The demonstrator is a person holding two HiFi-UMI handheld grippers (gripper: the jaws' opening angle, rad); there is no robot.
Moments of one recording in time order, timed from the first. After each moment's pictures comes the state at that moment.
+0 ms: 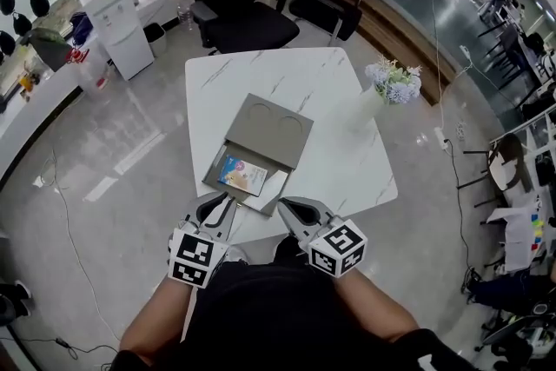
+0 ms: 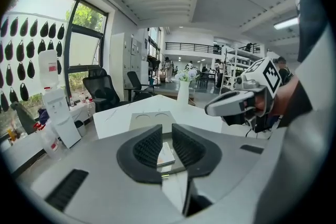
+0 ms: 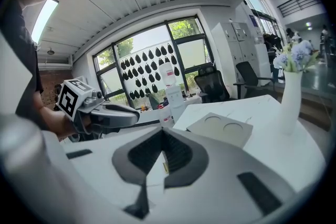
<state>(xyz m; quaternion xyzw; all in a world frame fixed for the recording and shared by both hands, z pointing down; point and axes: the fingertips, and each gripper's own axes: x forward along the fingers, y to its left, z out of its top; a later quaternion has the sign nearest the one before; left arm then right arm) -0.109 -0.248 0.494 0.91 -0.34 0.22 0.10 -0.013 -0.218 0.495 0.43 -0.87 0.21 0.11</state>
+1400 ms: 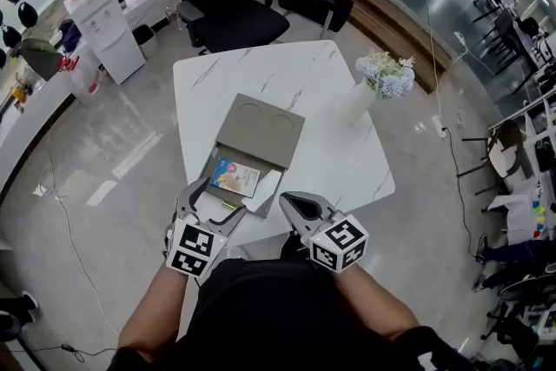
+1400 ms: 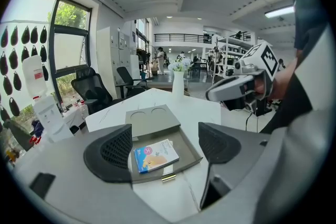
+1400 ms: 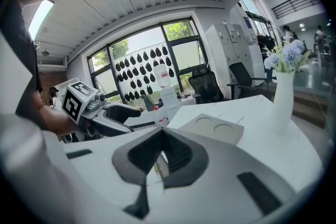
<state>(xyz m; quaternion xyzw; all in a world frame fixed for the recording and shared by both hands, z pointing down) -0.085 -0.268 0.516 0.91 -0.30 0.27 0.07 0.017 -0.233 0.498 0.45 -0.86 0.22 0.11</state>
